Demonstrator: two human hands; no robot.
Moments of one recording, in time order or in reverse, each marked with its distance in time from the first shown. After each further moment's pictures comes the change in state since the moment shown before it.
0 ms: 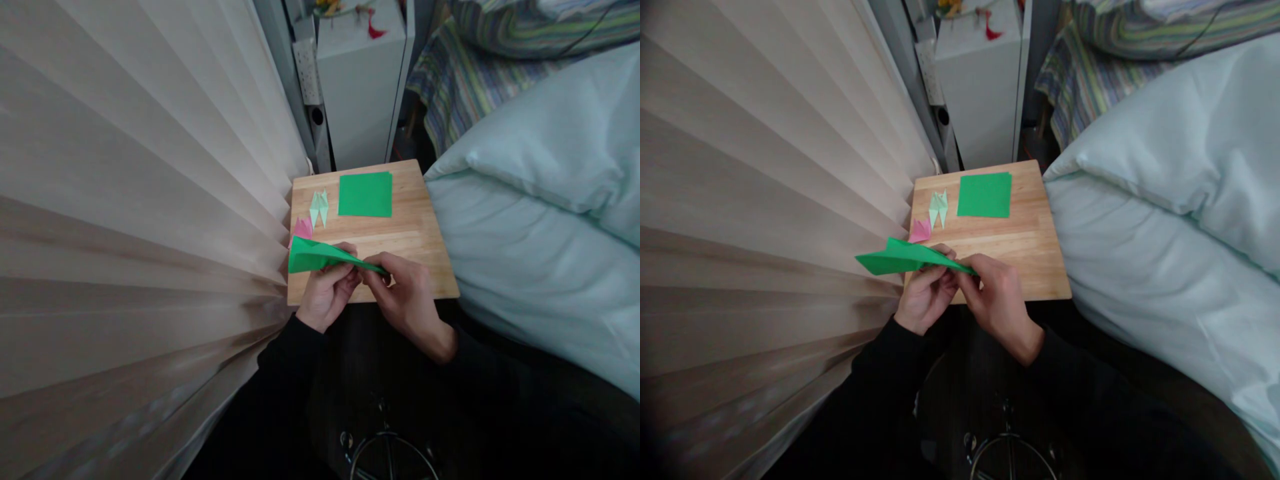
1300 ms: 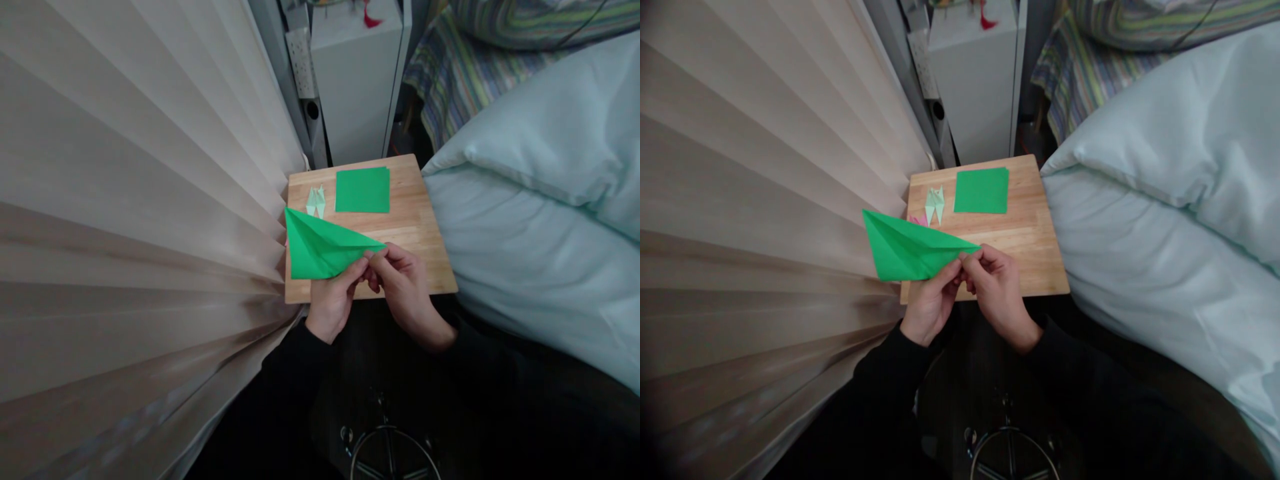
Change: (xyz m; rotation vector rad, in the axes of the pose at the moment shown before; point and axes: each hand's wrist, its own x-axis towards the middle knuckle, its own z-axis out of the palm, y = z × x) left_hand -0.010 -0.011 0.022 -0.052 0.053 0.077; right_hand 0.005 0.006 0.020 0.722 0.151 0.386
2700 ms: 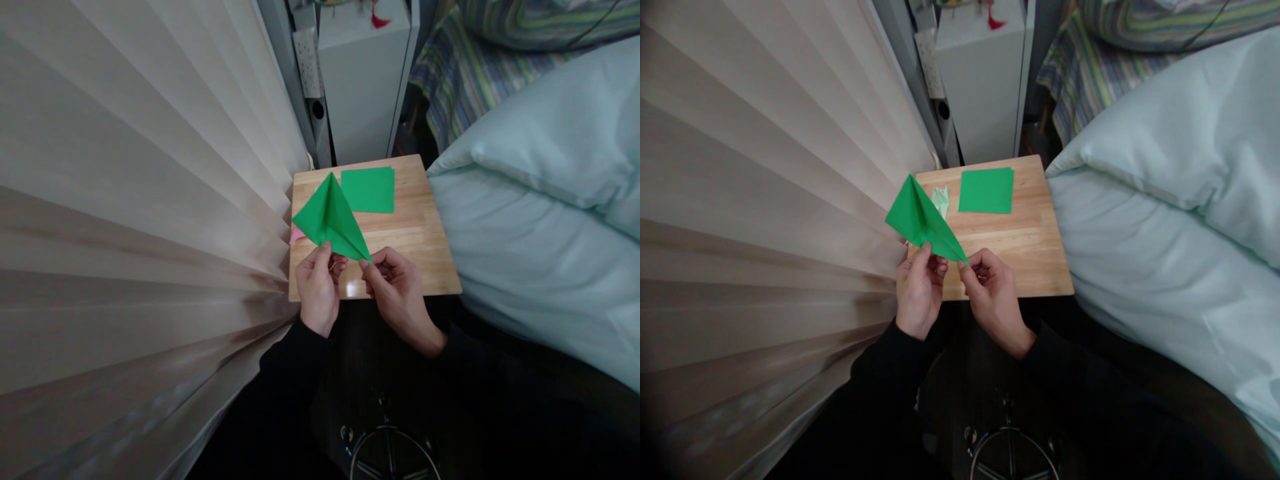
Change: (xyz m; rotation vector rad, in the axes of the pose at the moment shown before) left_hand 0.013 0.008 -0.016 0.040 0.338 0.136; right_hand -0.012 0.011 0.005 -0.160 0.002 -0.016
